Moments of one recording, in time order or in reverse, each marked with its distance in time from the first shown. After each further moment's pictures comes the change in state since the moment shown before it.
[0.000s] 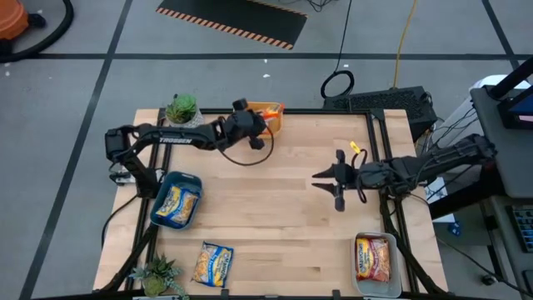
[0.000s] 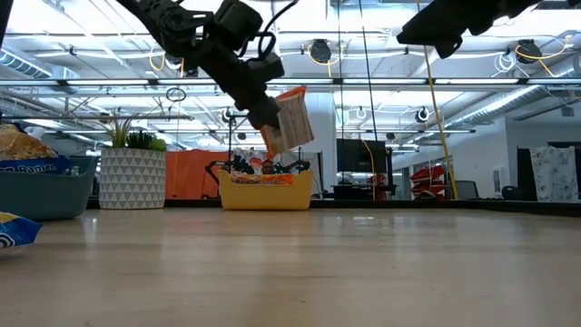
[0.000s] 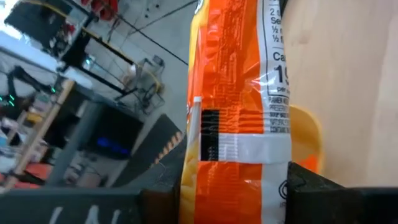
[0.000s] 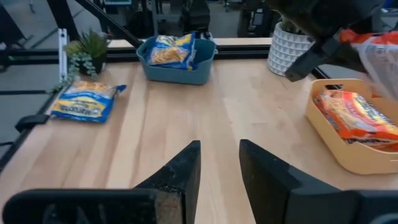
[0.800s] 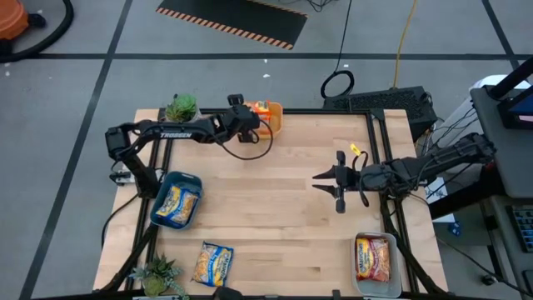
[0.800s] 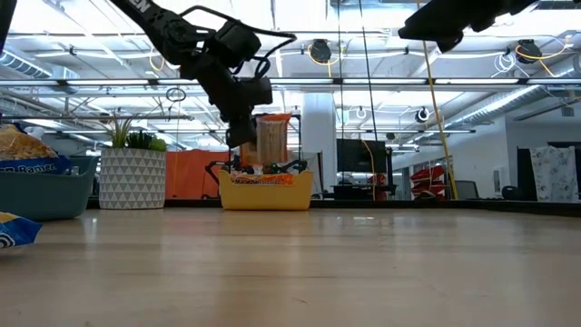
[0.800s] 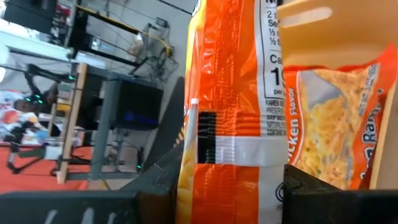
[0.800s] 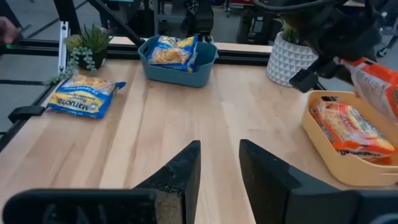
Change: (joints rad) left arm 0.085 0.012 0.000 -0.125 -0.073 0.205; right arm 0.033 0.000 0.000 0.011 0.035 -0.056
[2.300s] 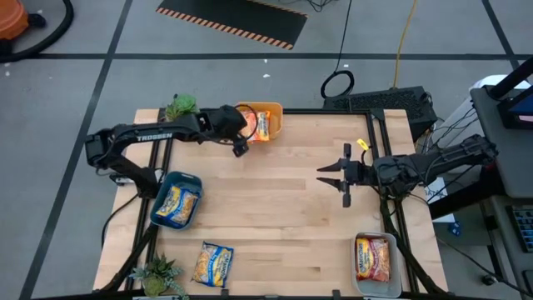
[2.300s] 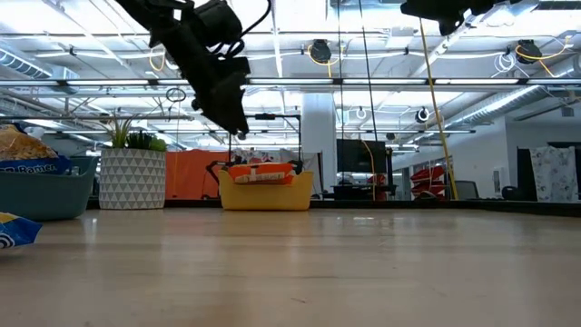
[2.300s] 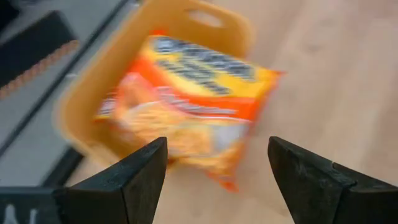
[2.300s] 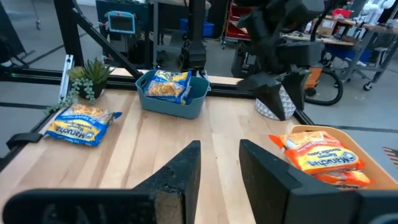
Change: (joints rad) left arm -0.019 -0.197 0.001 -0.434 0.398 -0.744; right arm -0.025 -0.097 0.000 0.047 -0.010 -0.105
